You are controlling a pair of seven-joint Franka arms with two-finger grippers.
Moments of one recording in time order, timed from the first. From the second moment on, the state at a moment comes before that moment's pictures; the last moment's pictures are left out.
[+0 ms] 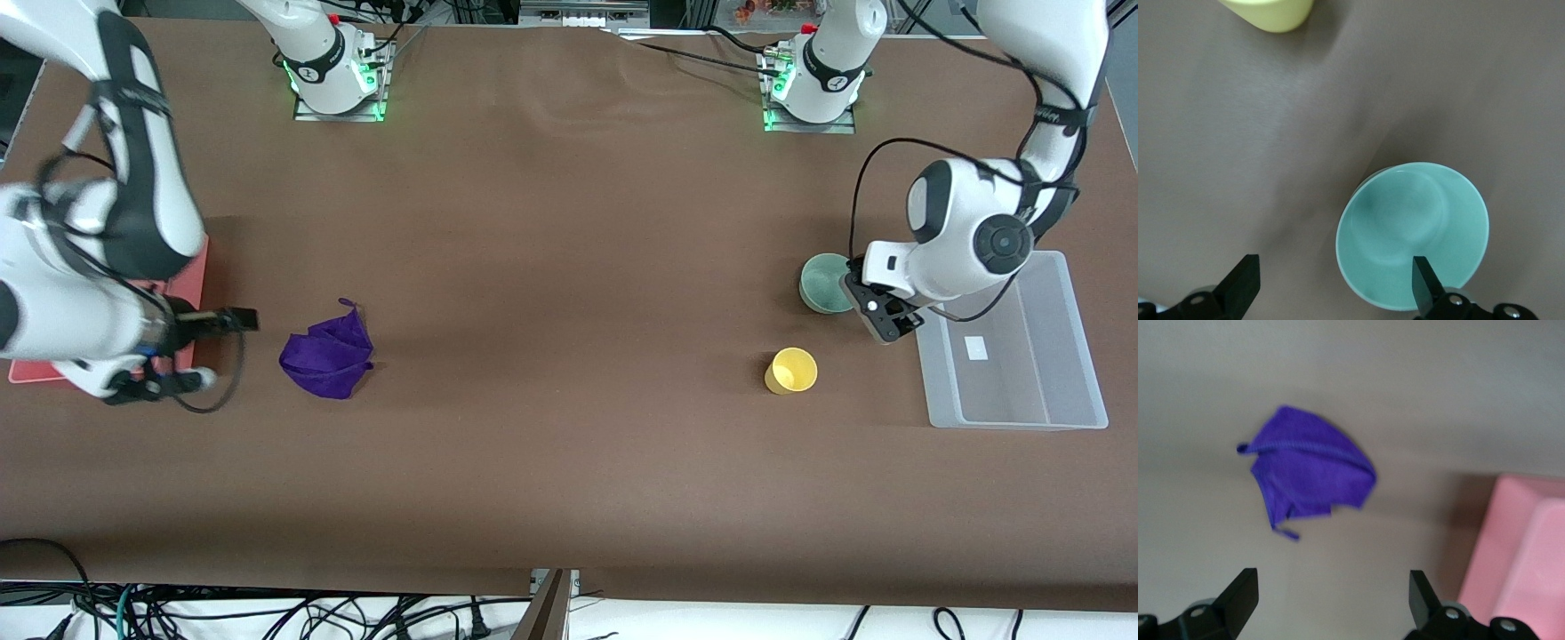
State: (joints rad) left arm 0.02 0.31 -0.02 -2.19 0.02 2.33 1.01; right arm 0.02 0.52 0.03 -1.47 -0.02 1.76 -0.13
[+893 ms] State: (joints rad) left arm 0.01 0.36 -0.02 -2.21 0.02 2.45 1.05; right arm 0.06 0.60 0.07 -1.86 -0.02 2.45 -0.14
